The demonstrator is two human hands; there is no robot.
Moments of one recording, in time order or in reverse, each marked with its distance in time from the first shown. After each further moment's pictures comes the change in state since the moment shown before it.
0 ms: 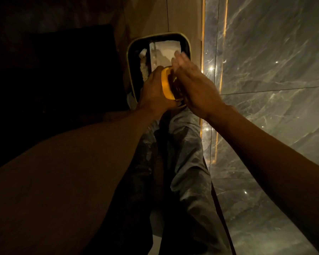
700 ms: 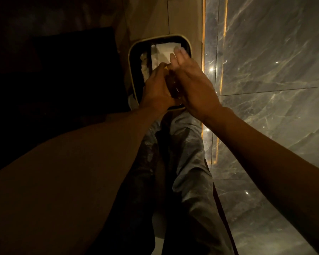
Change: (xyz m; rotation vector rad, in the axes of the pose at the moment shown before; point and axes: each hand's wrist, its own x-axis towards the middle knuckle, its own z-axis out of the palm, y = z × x) left_hand 0.014 0.006 -0.001 0.002 -0.022 -0.039; right_hand 0.007 -0.005 0.005 0.015 0.027 0.016
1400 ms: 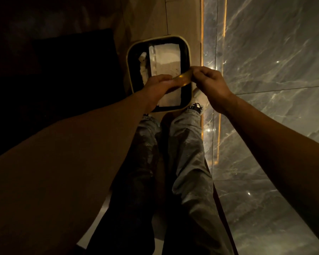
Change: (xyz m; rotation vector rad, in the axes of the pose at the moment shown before) left_hand 0.020 0.000 -0.001 -0.634 -0.296 -0.405; right_hand -0.001 0.046 -0.007 0.997 0.119 0.676
